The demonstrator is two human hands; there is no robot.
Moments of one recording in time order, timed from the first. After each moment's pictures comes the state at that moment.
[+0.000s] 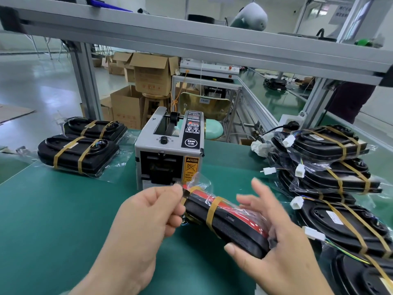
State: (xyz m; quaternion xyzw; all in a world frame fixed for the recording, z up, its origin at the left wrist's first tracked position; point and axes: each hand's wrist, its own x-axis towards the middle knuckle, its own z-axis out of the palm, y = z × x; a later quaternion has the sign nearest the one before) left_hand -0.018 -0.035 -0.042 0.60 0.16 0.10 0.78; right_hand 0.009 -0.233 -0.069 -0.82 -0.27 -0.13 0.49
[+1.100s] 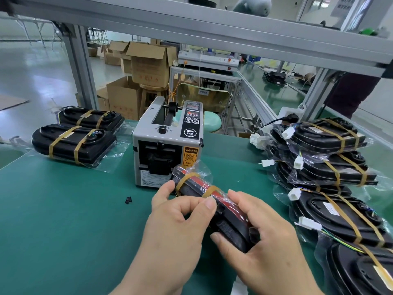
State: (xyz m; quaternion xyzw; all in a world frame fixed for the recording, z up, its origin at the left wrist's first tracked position) left_hand -0.029 -0.067 -0.055 0.76 0.09 0.13 0.64; right_hand 0.001 -0.214 -0.072 -0.85 -0.28 -0.24 0.37
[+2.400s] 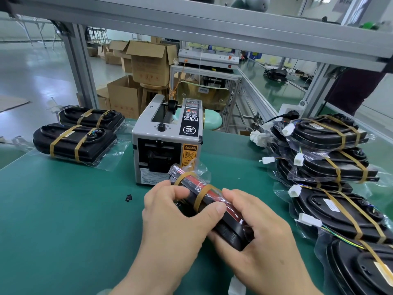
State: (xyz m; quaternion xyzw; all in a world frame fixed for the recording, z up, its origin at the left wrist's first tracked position) left_hand -0.023 -0.072 -0.068 0.75 0.18 0.18 0.61; right_hand 0.000 -0.208 -0.073 -0.85 -0.29 -0.27 0.36
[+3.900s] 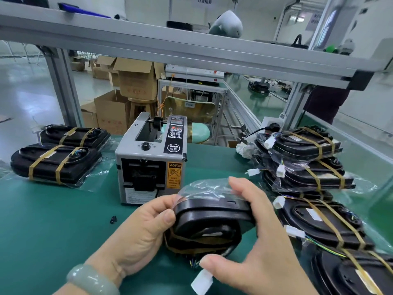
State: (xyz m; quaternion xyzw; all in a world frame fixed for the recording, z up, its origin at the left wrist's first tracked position) left_hand 0.023 -0.022 -0.095 0.52 -0.10 -0.07 0.85; right_hand 0.002 -0.223 -0.048 -0.83 -0.28 -0.18 0.46
